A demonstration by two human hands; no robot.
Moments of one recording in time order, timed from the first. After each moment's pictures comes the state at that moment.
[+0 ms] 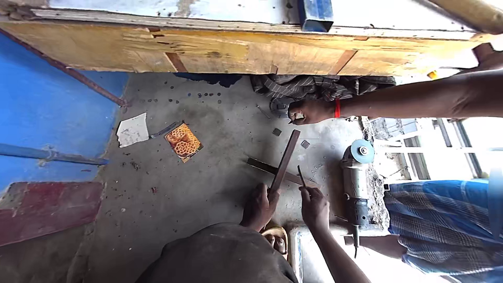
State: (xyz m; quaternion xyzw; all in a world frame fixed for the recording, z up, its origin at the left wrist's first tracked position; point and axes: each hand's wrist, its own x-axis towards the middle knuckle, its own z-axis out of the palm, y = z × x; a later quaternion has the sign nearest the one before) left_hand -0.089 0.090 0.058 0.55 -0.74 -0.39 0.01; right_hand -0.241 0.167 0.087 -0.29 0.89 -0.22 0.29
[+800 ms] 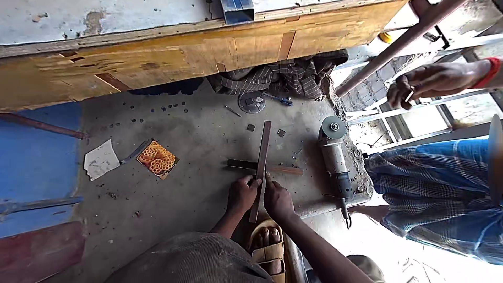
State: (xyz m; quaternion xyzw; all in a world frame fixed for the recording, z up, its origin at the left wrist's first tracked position) left_hand -0.102 0.056 0.074 0.55 -0.72 -0.43 -0.05; right_hand -0.197 0.148 0.072 -0.40 0.83 -0.07 0.38
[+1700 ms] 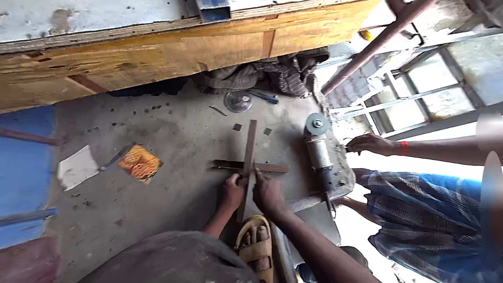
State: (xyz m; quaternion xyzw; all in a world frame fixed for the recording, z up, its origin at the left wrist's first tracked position) left_hand -0.107 0.059 0.078 0.54 -0.73 -0.41 -0.06; right_hand -0.209 0.140 0.102 -0.38 0.82 -0.08 0.42
